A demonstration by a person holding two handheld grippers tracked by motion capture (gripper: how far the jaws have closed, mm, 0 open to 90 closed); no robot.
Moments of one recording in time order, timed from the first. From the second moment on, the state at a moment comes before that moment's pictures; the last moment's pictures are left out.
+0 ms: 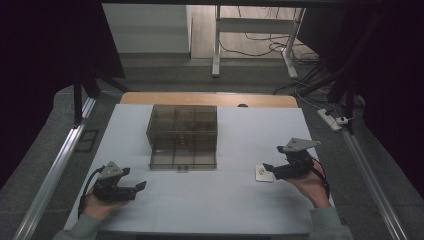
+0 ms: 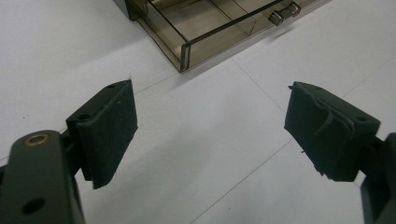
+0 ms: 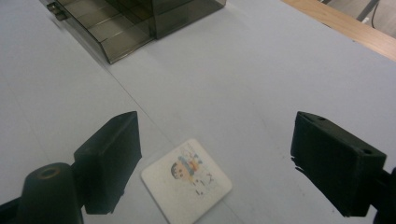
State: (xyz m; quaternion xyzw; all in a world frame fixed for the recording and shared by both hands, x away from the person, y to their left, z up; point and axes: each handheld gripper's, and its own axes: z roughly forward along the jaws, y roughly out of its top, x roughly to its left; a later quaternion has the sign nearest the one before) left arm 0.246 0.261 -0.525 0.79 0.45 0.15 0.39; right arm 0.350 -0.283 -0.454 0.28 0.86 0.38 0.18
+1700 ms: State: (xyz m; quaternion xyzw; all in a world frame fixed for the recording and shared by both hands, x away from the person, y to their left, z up) left arm 0.249 0.261 -0.527 0.79 0.45 0.16 0.38; right arm 0.368 -0.259 -0.492 0.22 0.94 0.25 0.10
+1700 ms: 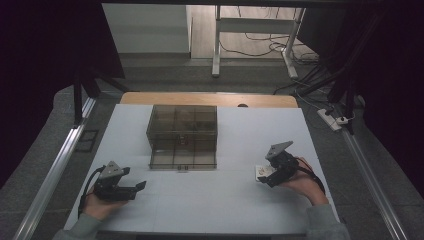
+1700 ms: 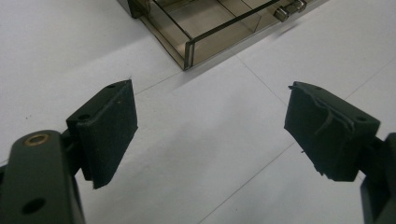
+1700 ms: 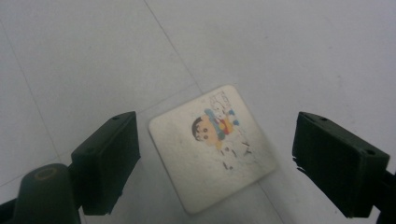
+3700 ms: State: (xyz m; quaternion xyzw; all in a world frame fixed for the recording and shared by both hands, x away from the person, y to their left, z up) left arm 0.248 0.263 -0.528 0.79 0.45 0.16 0.38; right arm 0.370 -0.262 -0.477 0.22 0.91 0.34 0.09
